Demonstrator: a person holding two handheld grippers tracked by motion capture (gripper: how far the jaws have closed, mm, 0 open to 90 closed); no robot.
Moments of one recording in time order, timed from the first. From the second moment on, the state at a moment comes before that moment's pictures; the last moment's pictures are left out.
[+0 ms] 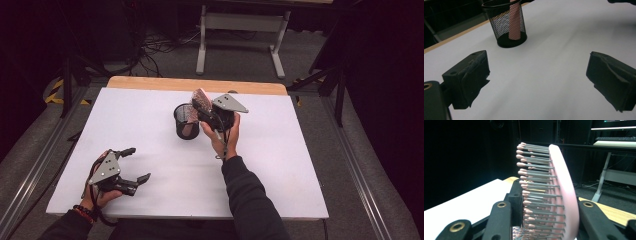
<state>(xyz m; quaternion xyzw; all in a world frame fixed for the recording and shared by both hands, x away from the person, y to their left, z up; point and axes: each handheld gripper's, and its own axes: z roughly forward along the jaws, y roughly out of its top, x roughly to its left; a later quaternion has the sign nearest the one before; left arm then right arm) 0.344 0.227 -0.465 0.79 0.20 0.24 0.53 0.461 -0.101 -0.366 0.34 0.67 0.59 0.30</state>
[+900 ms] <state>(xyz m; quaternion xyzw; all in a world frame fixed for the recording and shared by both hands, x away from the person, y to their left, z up) 0.345 0.223 -0.467 0.80 0.20 0.23 0.52 0.460 -0.113 -0.379 0.36 0.67 0.56 0.32</state>
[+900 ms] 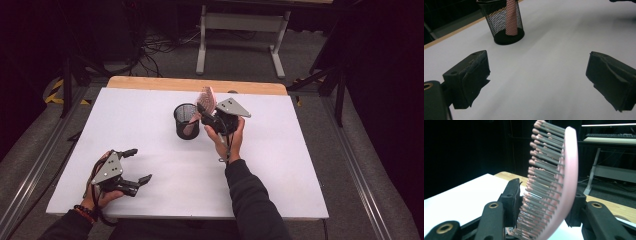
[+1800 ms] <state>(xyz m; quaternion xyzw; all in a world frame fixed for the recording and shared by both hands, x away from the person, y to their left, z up) 0.345 0.220 -0.467 0.80 0.20 0.24 0.51 0.457 -0.125 -0.398 0.38 0.67 0.56 0.30</state>
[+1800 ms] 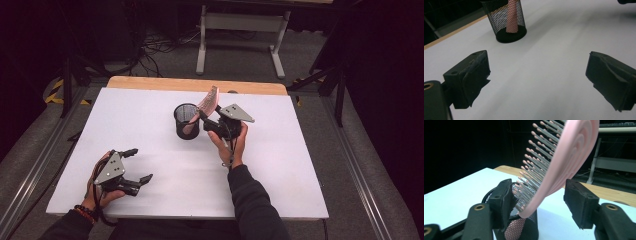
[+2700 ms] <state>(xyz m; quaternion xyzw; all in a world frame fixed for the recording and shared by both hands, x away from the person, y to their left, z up) 0.344 0.219 -0.466 0.80 0.20 0.25 0.51 0.442 -0.122 -0.372 0.33 0.70 0.53 0.35</state>
